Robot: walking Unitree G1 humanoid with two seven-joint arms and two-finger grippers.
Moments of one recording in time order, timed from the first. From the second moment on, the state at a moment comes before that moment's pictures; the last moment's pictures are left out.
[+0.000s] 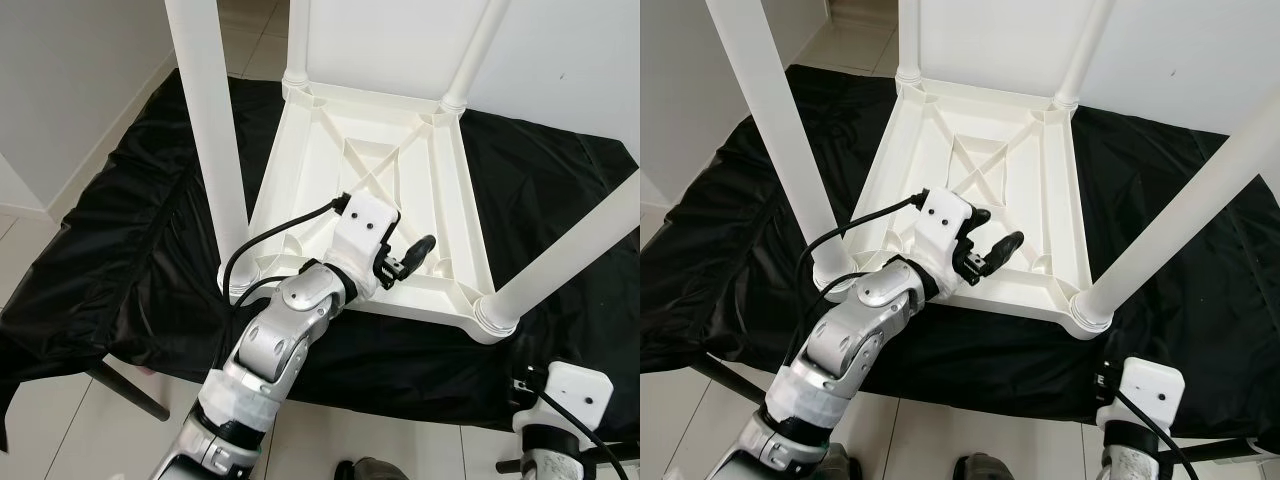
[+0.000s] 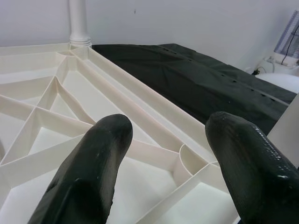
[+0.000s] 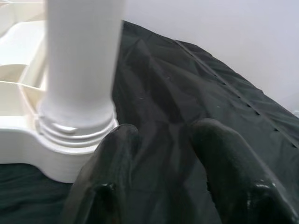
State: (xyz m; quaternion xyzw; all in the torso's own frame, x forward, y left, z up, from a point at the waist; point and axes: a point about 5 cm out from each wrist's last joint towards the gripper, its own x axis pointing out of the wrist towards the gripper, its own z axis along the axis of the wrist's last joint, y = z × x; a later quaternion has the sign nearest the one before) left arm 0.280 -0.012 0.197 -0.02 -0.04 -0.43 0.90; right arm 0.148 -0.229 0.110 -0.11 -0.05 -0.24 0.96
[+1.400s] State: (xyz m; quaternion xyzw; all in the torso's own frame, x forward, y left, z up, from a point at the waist) left arm 0.290 -0.025 0.206 0.00 -0.06 -0.42 0.91; right arm 0.224 -0.233 0.118 -0.01 -0.08 0.01 1.00
